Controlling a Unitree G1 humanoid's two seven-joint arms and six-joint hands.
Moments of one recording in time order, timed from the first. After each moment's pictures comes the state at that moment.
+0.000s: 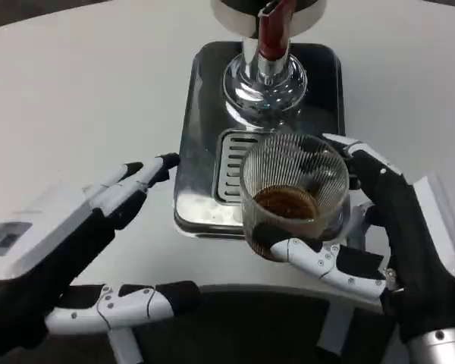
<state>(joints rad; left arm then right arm) 0.16 0.65 0.33 -0.66 0.28 -0.14 -0.48 0.08 -0.08 0.27 -0.68 -0.56 0.16 -0.09</state>
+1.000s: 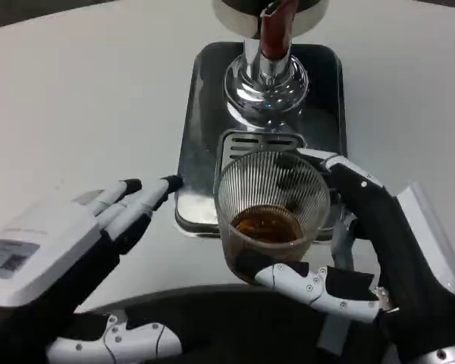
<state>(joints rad) 0.27 0.66 0.37 -0.83 0.38 -0.09 -0.53 0.15 -0.09 0.30 -0.78 -0.56 0.16 0.02</state>
